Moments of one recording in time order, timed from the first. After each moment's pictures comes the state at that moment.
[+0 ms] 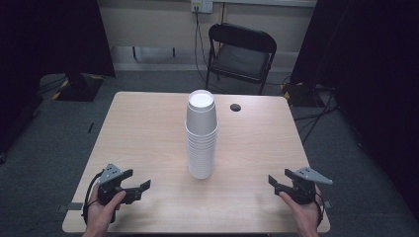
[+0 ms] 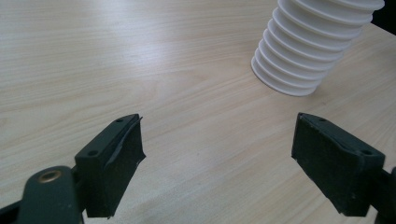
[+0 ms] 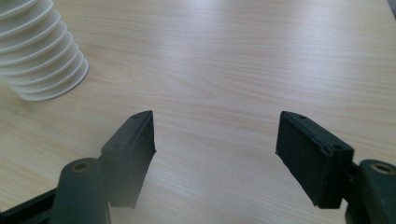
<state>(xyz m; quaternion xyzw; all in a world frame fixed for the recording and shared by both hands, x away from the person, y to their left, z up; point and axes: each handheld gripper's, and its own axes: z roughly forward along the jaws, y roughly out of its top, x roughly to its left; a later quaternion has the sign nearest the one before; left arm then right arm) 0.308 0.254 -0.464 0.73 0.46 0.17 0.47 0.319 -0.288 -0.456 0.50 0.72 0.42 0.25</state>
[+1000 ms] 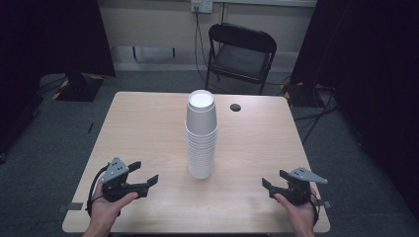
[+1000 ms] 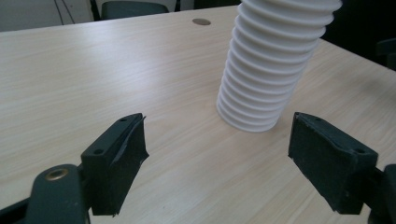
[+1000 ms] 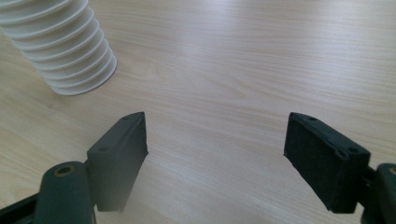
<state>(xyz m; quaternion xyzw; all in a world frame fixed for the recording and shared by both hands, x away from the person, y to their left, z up) 0.306 0.226 -0.422 0.74 0.40 0.19 0.51 0.318 -0.276 -0.454 0.48 0.73 0.44 0.22</state>
